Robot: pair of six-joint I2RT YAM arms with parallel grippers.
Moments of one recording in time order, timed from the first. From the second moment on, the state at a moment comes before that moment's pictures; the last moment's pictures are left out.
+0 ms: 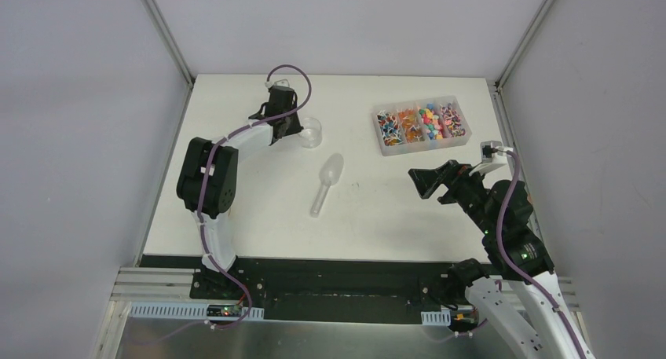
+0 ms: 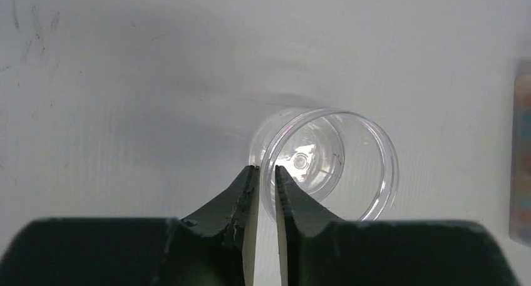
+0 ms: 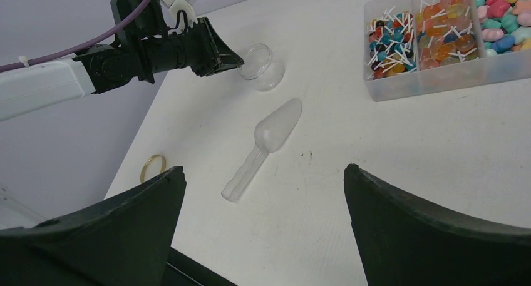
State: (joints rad) left arm -0.32 1.93 1.34 -0.13 -0.13 -0.50; right arm 0.43 0.45 0.74 -0.45 -0.07 0.54
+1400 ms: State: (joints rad) left arm -0.76 1.73 1.39 -0.29 -0.18 -0.34; right arm 0.43 0.36 0.74 -0.55 0.14 0.62
